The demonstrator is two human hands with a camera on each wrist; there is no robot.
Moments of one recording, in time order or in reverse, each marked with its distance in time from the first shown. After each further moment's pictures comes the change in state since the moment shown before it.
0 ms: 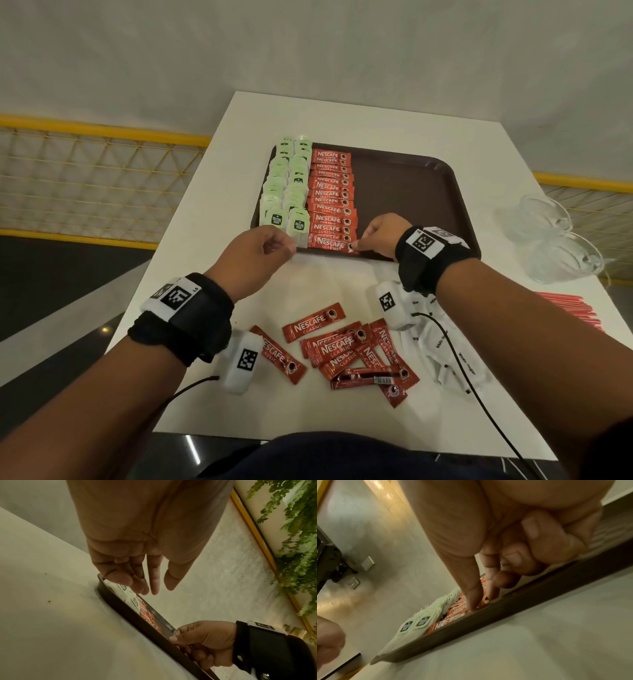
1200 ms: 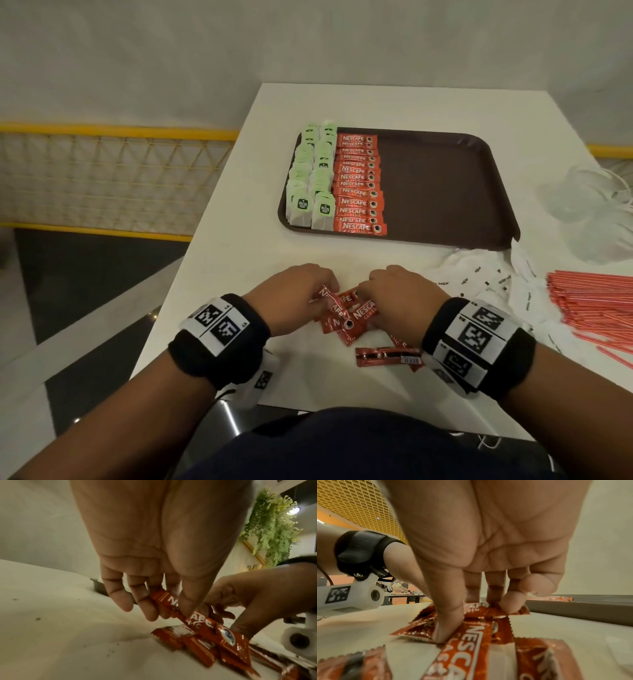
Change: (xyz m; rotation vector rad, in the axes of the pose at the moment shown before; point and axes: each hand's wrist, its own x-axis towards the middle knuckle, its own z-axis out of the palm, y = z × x) left_hand -0.048 -0.010 0.024 0.510 -0.392 0.220; right_hand -0.117 0.010 0.063 -0.597 -0.090 -0.510
